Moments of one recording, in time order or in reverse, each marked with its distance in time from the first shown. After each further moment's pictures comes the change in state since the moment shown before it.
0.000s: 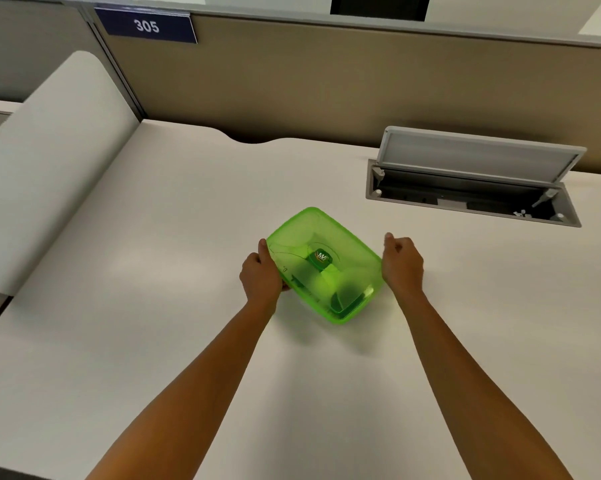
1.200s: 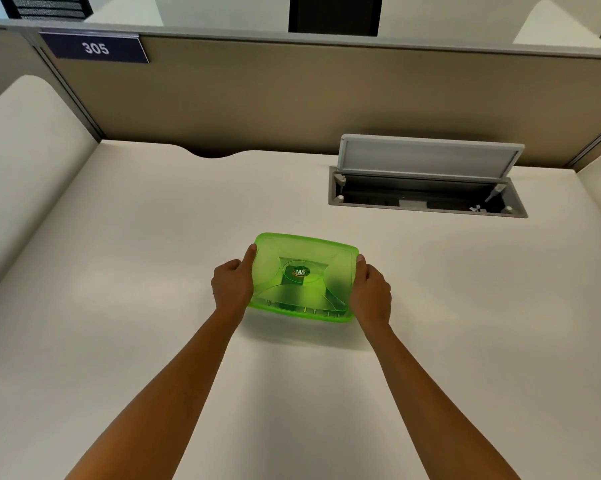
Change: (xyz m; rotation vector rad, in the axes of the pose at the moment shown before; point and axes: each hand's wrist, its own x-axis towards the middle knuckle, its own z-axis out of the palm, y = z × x) left_hand -0.003 0.008 0.014 0.173 -0.032 0.116; right_hand -0.040 0.026 -0.014 0.011 0.055 0.047
